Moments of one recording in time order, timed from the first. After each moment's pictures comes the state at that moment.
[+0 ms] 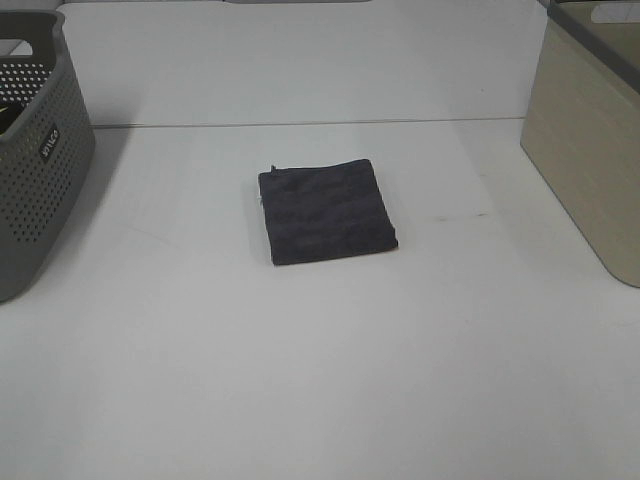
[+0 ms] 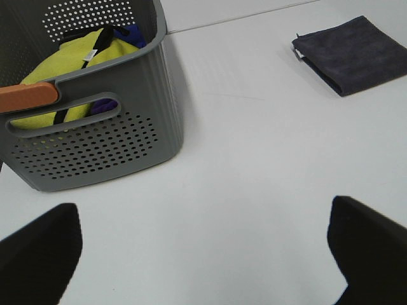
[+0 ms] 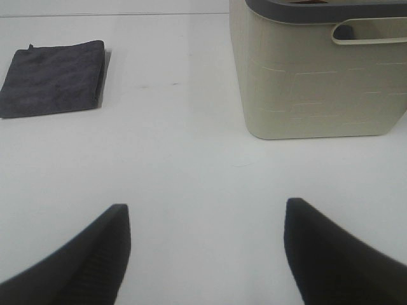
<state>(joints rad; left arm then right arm) -0.03 0.00 -0.51 -0.08 1.04 0.16 -0.01 0.00 -0.50 0.02 1.06 -0.02</state>
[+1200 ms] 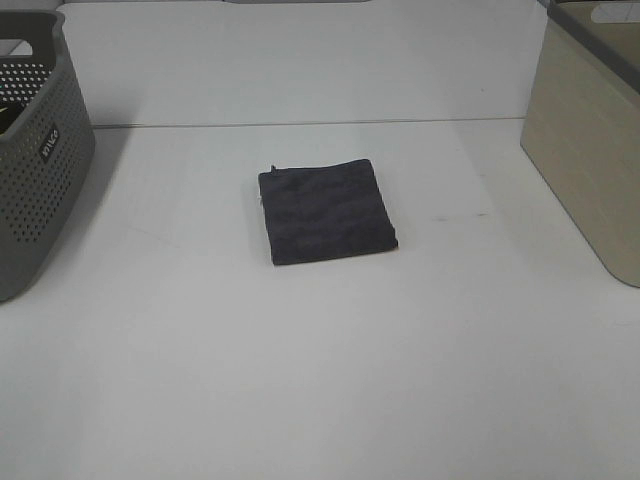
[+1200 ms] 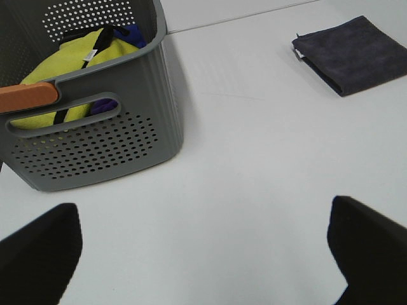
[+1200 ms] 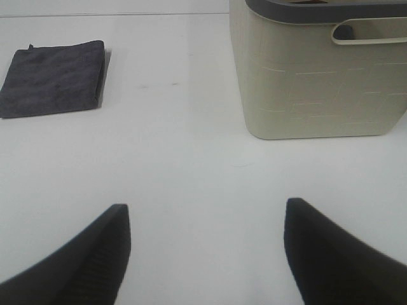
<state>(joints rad) -0.03 0.00 -0.51 -0.08 1.04 0.16 -0.01 0.00 -0.50 0.02 1.06 -0.02</state>
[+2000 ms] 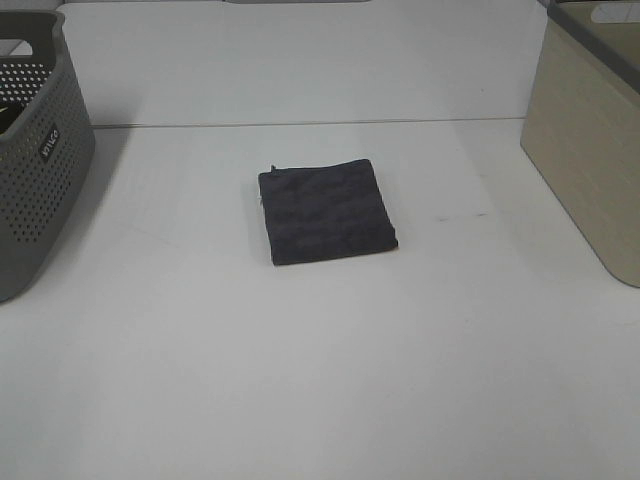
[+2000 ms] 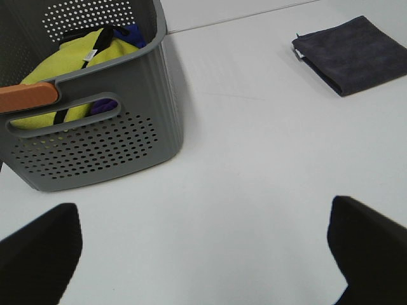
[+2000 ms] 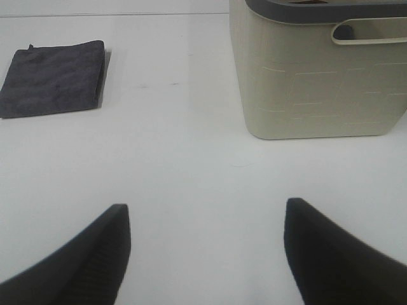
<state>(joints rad) -0.03 0.00 -0.51 -0.08 1.04 0.16 -0.01 0.00 -0.50 0.02 1.06 -0.02</state>
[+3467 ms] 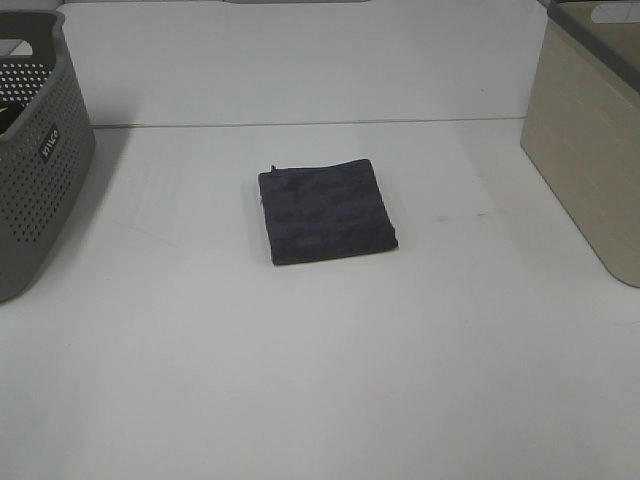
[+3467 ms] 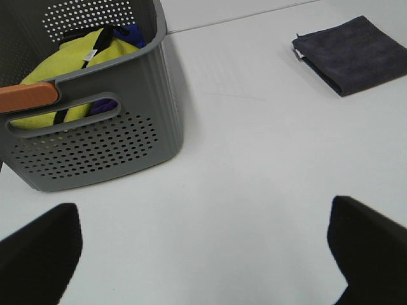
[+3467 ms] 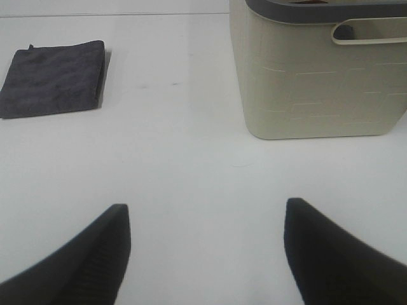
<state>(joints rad) -0.03 0.00 -0.51 -0.08 1.04 0.16 -0.01 0.00 -0.50 0.02 1.06 -0.02</state>
